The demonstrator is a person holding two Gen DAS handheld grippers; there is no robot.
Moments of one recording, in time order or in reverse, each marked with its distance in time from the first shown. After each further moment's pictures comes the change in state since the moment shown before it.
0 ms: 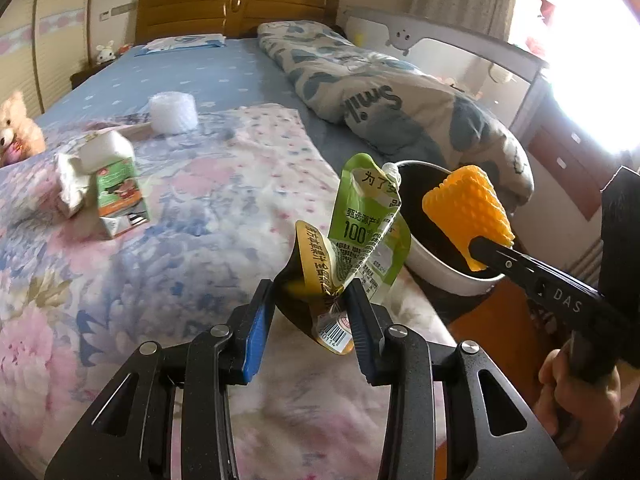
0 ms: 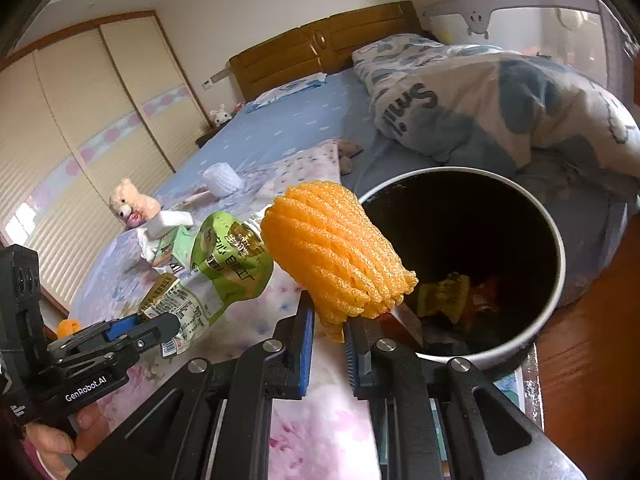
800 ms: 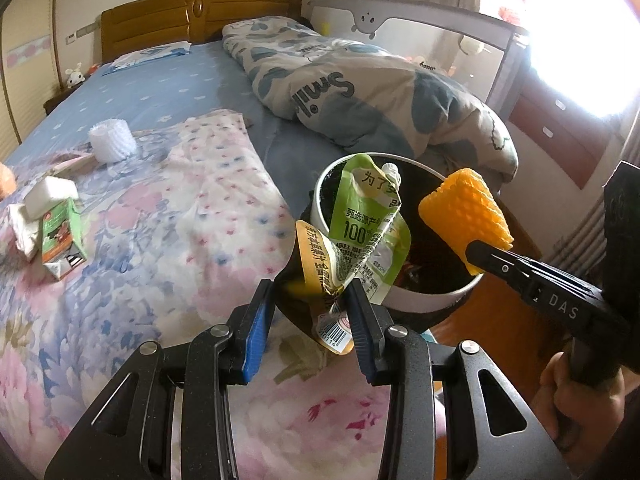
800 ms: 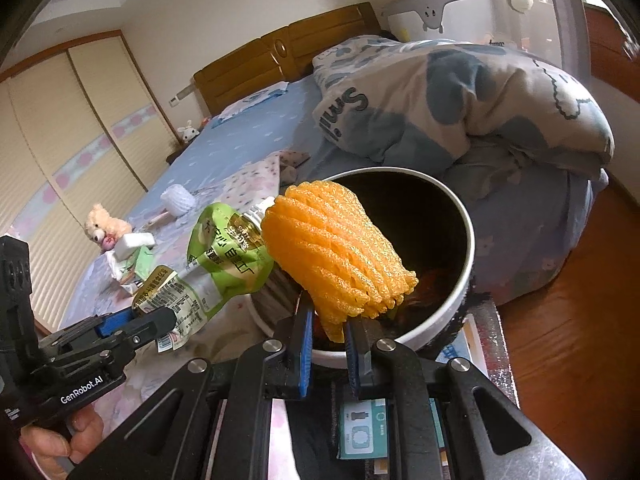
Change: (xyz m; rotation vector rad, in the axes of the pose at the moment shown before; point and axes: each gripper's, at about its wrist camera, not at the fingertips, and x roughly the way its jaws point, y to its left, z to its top) left arm 0.030 -0.065 0.019 0.111 0.025 -0.018; right arm -0.022 -0.058 -0.001 0.086 -0.016 -0.080
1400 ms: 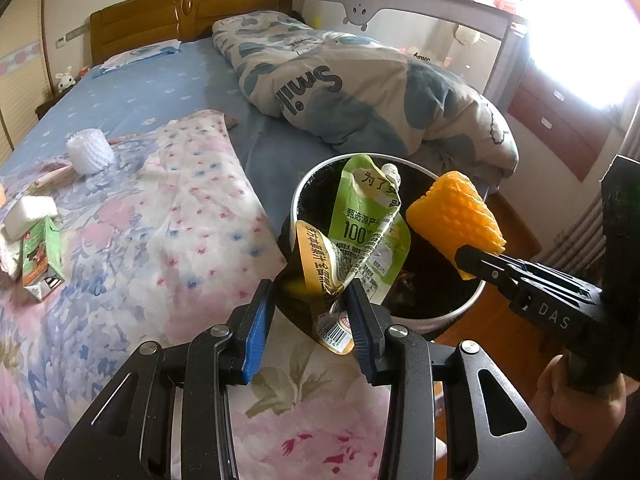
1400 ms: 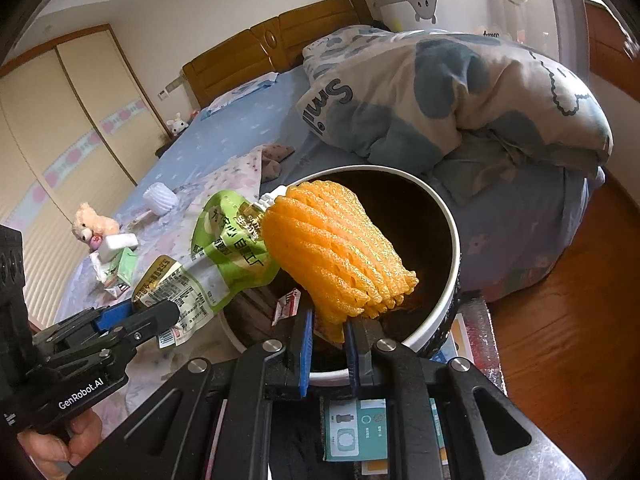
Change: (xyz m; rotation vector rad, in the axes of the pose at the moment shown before) left arm 0.022 -0.017 0.016 0.025 0.026 -0.006; right arm 0.013 -0.014 0.012 0.006 0.042 -0.031
